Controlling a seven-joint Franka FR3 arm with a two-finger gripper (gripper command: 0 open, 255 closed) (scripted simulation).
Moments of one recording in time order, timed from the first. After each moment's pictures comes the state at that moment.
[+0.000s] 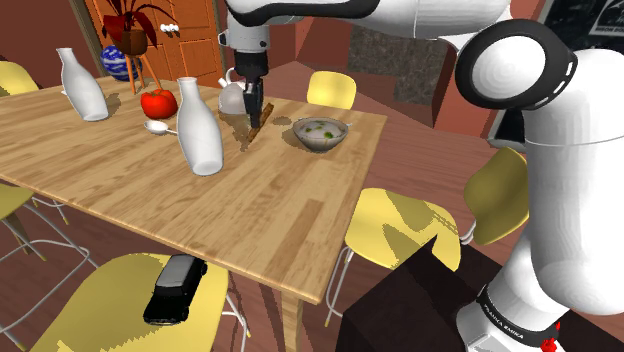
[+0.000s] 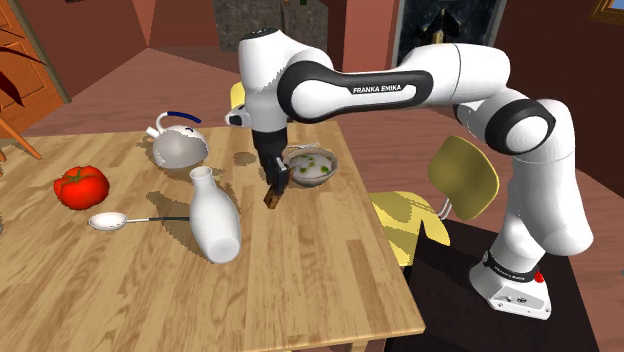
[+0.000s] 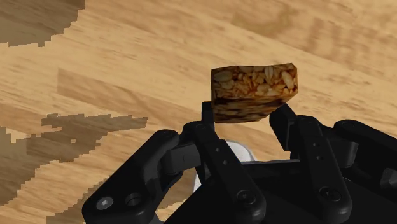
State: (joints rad) arm 0.26 0.46 0.19 -1.13 -0.07 1.58 -0.52
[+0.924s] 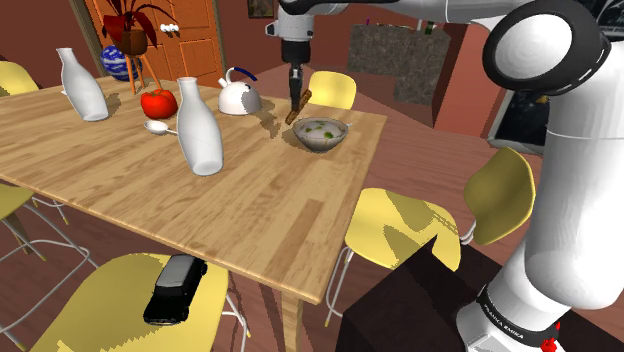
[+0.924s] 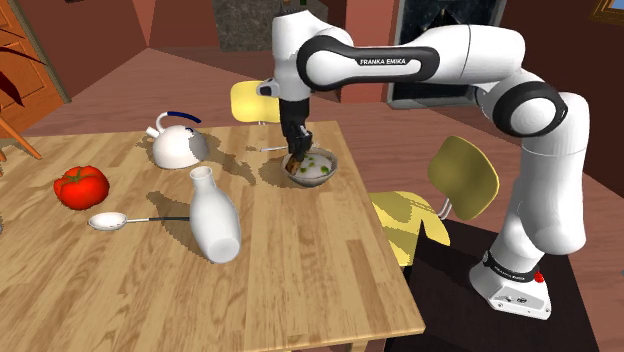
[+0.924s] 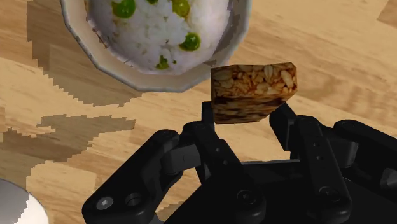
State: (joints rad) arm 0.09 0.33 0.14 -1.27 -0.04 1.59 -0.72
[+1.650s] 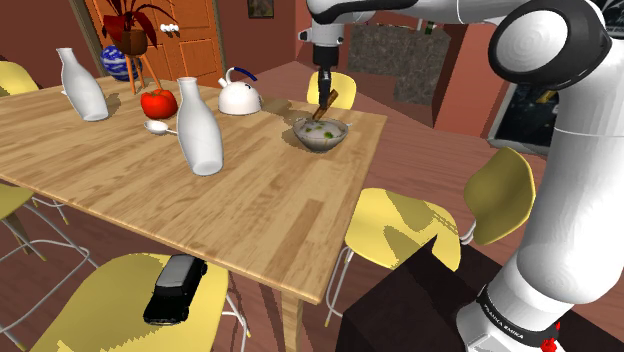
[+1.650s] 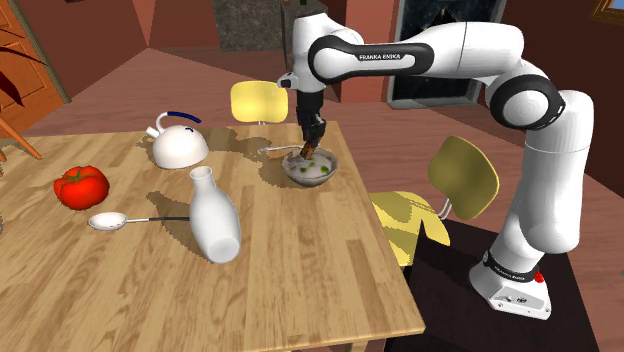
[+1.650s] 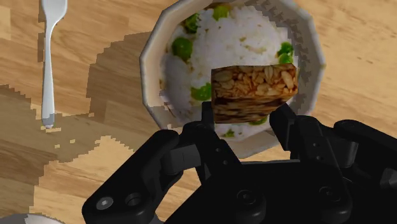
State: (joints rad) arm -0.03 0.29 0.08 -1.37 -0.01 1.65 -0.90
